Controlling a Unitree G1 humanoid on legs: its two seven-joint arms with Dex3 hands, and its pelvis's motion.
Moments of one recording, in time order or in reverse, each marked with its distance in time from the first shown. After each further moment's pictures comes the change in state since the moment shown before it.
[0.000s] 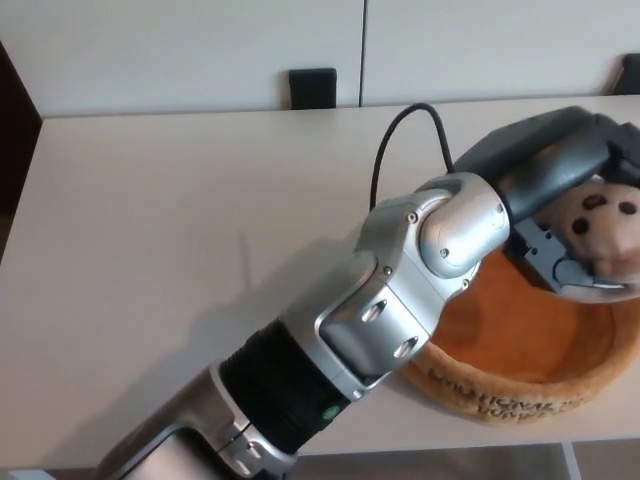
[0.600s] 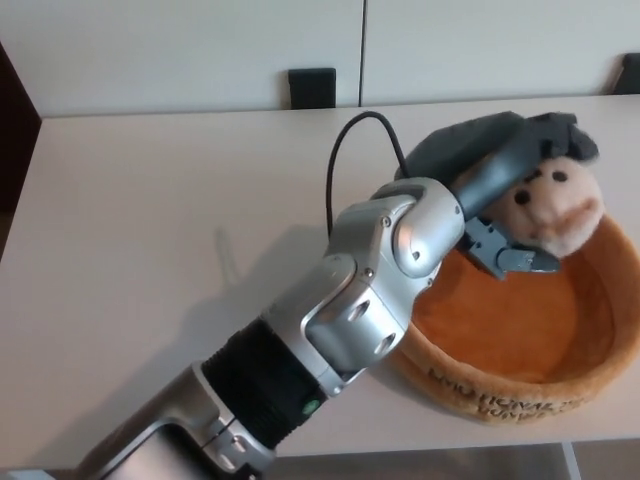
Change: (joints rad) left_arm 0.012 0.068 -0.023 0.030 0.113 0.021 0.044; right_arm 0.007 -0.002 0.008 0.000 -0.003 -0.025 0.024
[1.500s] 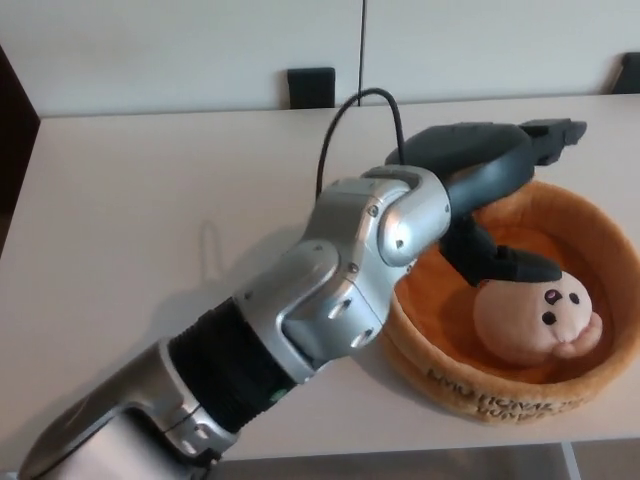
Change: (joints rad) left_arm -0.048 0.120 -0.028 -0.147 0.056 0.037 -0.215; right_arm -0.014 0.000 -0.010 0.002 0.007 -0.007 0.020
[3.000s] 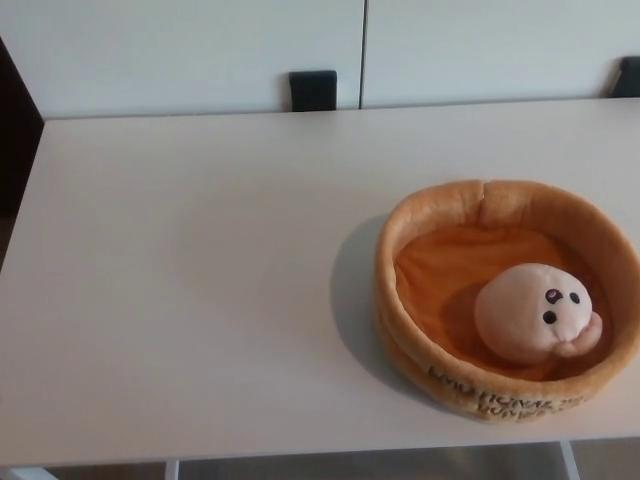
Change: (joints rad) left_arm 1.293 0.184 1.495 -0.650 -0.549 -0.247 -0.318; right_arm 0.023 0.001 0.054 0.009 -0.031 0.001 -0.023
